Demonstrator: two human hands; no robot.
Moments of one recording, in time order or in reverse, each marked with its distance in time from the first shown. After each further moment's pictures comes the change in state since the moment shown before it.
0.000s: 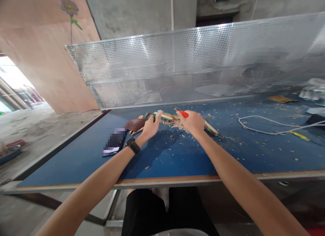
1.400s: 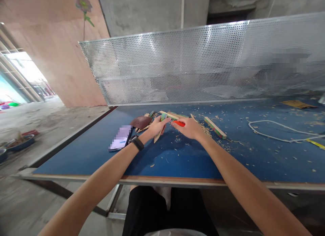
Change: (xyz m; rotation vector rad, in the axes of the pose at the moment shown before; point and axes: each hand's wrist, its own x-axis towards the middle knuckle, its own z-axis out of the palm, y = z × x) left_hand -0.001 -0.004 -0.003 -0.360 -0.293 0.021; right_hand -0.016 -0.009 0.006 0.258 -0.430 -0.362
